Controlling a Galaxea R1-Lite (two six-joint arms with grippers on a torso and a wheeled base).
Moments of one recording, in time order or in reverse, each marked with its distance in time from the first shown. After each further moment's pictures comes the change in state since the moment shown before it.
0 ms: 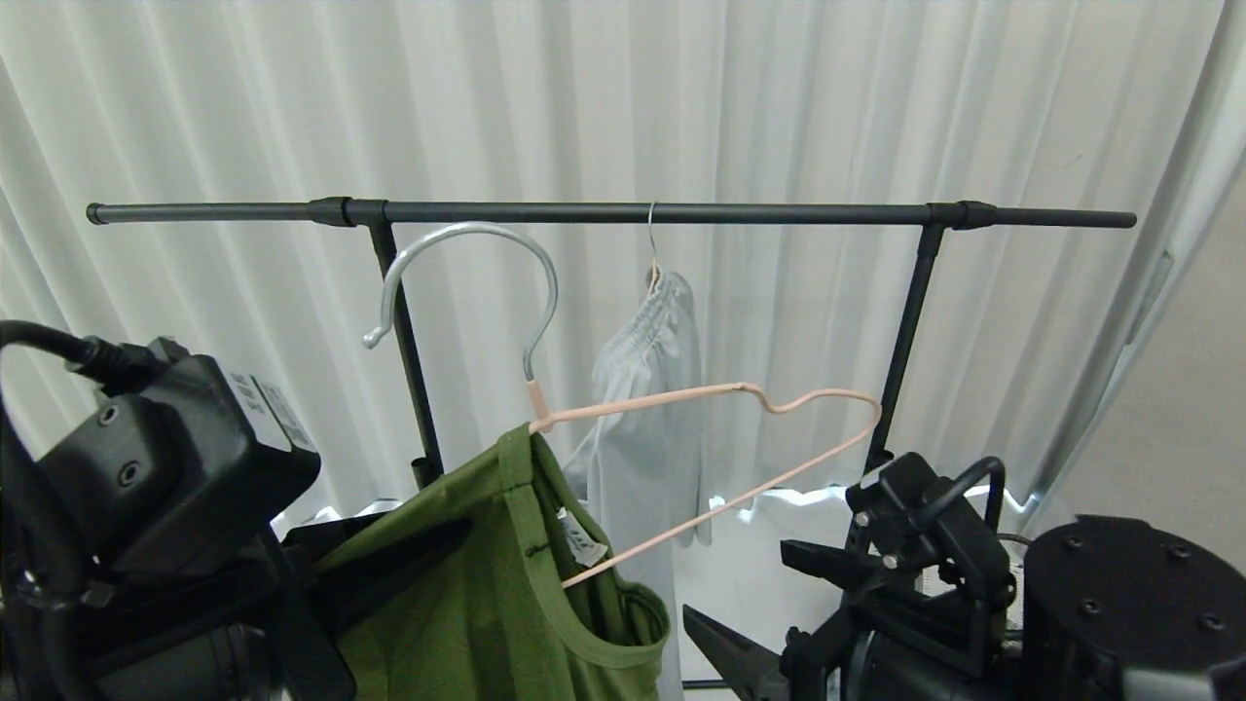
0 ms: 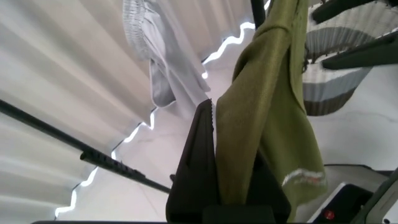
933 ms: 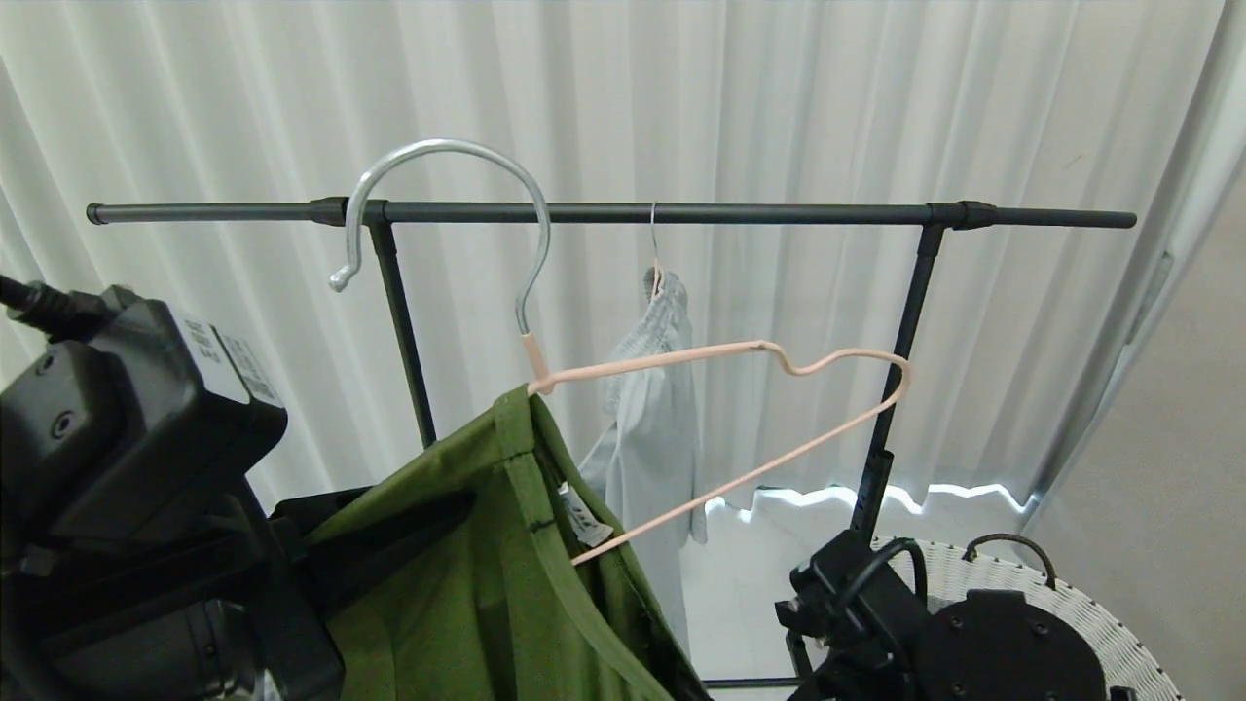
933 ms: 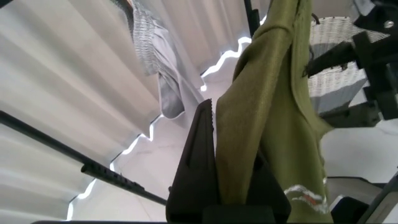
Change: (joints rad) left arm -0.019 -0.001 -0.045 0.000 0.004 0.001; right arm 0.022 0.106 0.079 -0.007 -0.038 -0.010
